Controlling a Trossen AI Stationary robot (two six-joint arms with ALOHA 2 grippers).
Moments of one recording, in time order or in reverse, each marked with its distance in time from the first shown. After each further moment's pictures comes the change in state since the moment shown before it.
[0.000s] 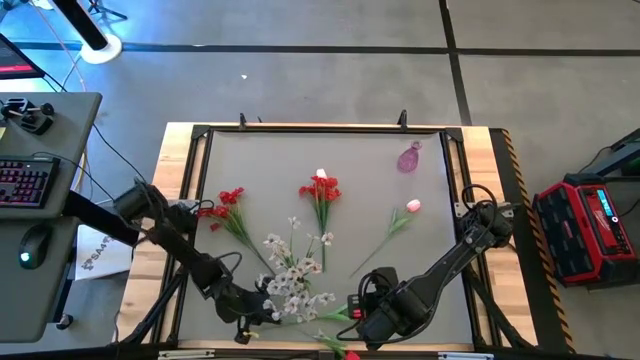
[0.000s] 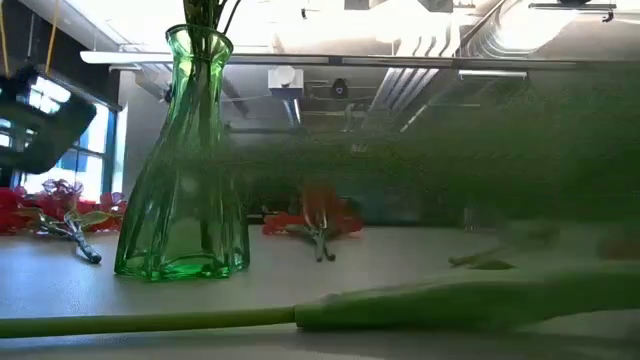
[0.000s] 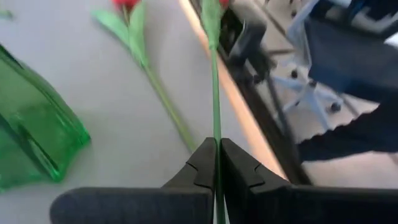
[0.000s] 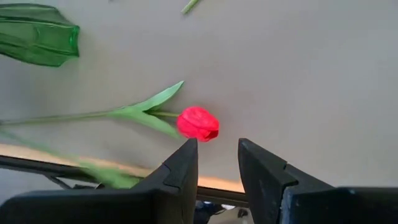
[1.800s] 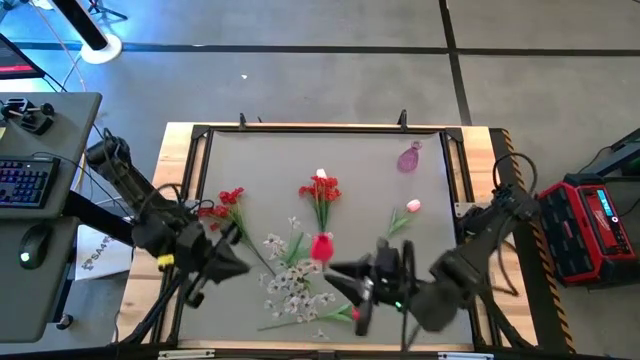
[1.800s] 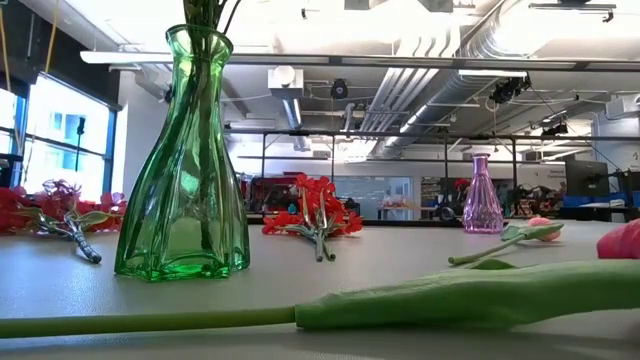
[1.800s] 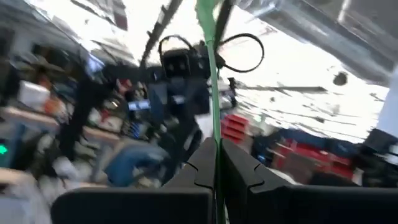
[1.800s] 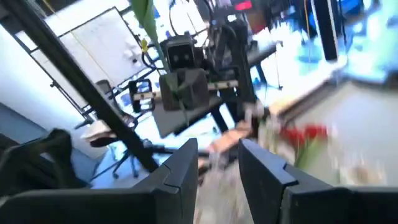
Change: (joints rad) left arm -0.008 -0.673 0.042 0.277 -0.284 0.338; right arm 0.013 -0.253 0.000 1.004 0.829 -1.529
